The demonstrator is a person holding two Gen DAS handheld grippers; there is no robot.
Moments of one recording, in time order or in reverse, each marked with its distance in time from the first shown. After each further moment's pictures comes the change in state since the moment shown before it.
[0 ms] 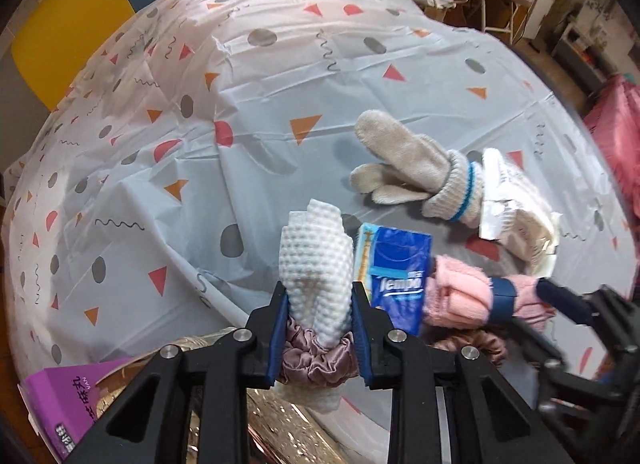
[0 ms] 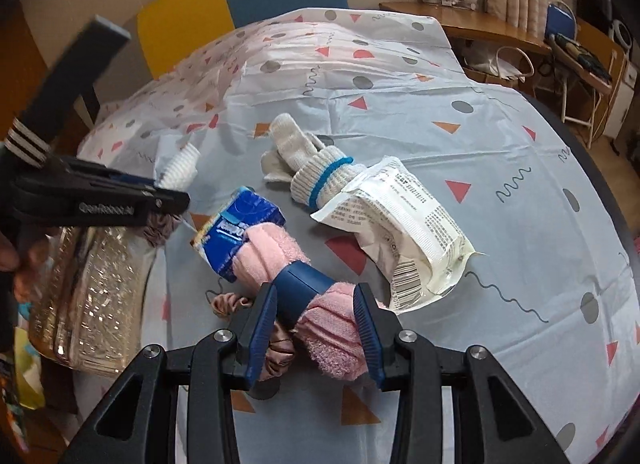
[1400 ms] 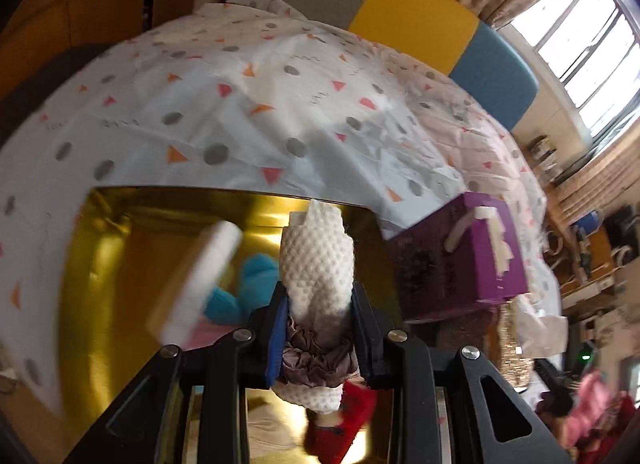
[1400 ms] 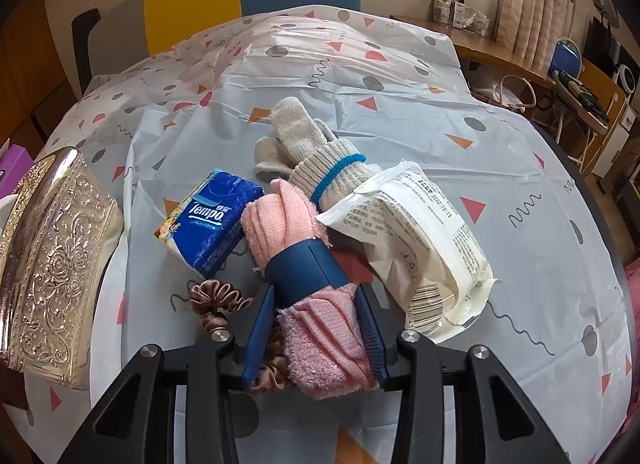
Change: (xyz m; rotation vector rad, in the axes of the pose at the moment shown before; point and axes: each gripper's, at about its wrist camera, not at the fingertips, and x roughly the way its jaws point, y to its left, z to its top) left arm -0.101 0.271 -0.306 -0.911 -0.344 -0.075; right arm 0.030 0.014 -0.001 -0.095 -0.038 -0.097
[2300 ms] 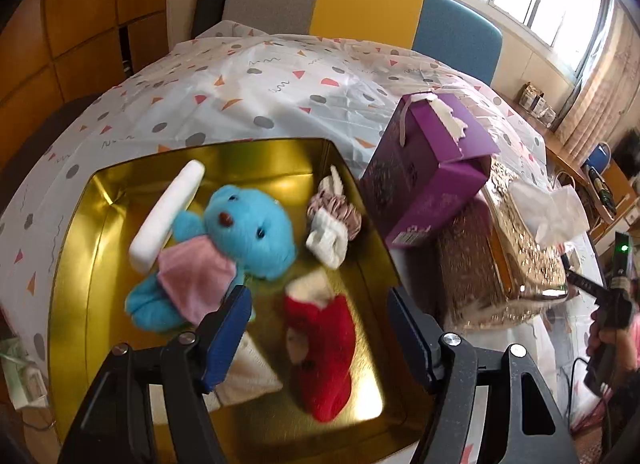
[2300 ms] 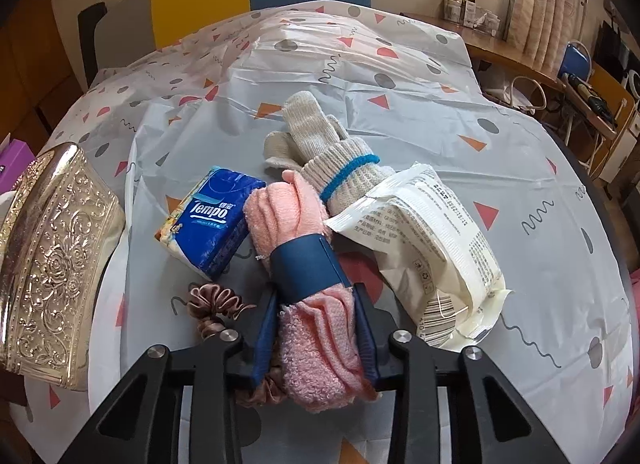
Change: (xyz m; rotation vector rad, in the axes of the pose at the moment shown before) left arm -0.008 -0.038 -0.098 0.227 -0.087 0.132; right arm 0.007 0.001 0.005 -0.006 0.022 0.038
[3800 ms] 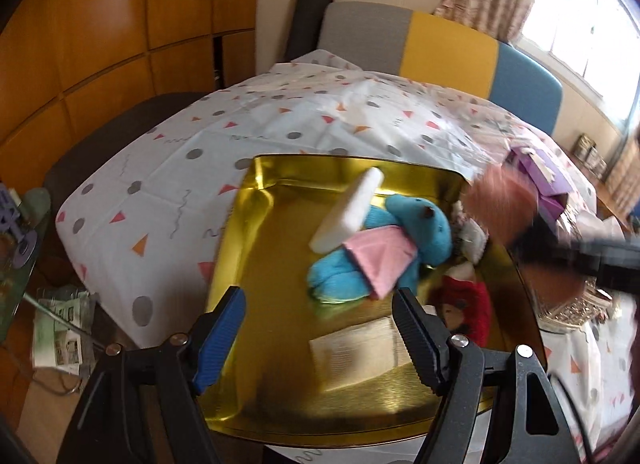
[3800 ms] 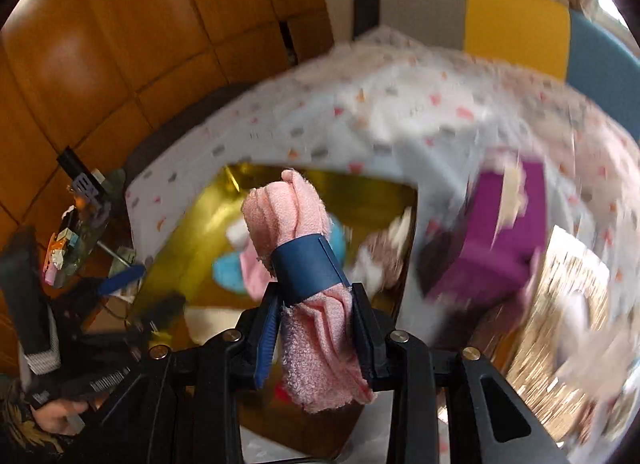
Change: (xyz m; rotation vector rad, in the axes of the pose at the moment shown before) left arm -0.057 0.110 -0.046 -0.152 -0.141 0.199; right arm -0.099 0.367 -0.029 -0.562 0.085 0.520
